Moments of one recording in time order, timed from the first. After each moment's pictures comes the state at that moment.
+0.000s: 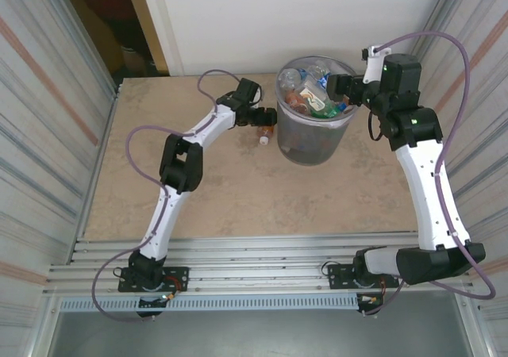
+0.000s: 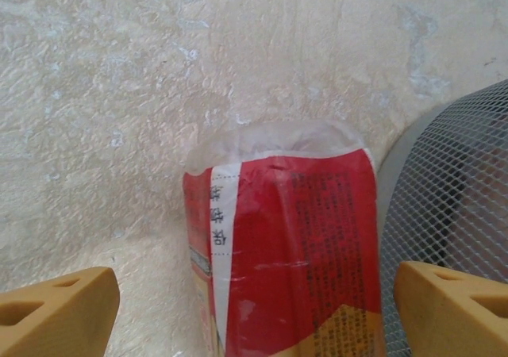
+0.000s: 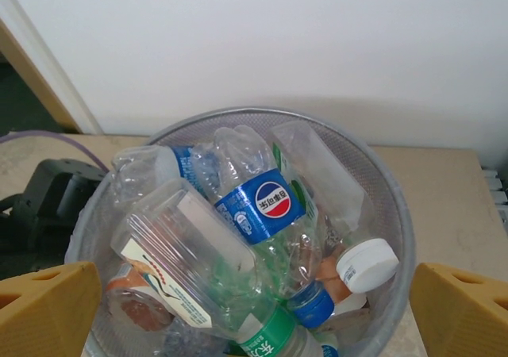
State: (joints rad) left arm -0.50 2.54 2.30 -0.67 0.14 -0.35; right arm 0.17 1.31 1.64 -0.71 -0.04 0.11
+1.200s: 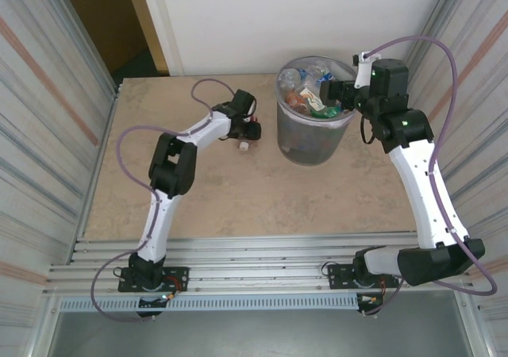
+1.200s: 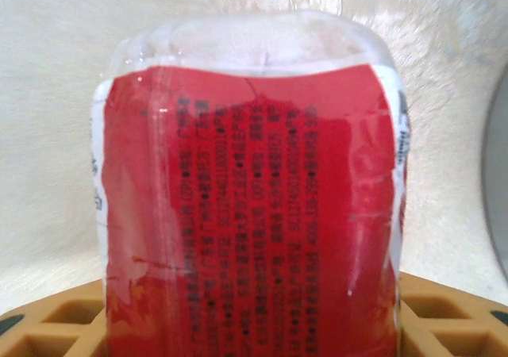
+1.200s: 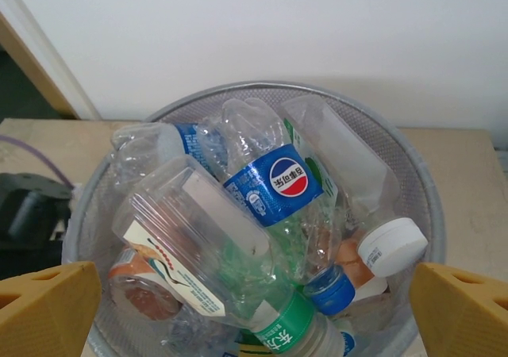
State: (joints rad) left arm -0.48 2.22 1.79 -0.56 0.00 -0.32; right arm 0.22 1.30 1.59 -0.69 0.02 0.15
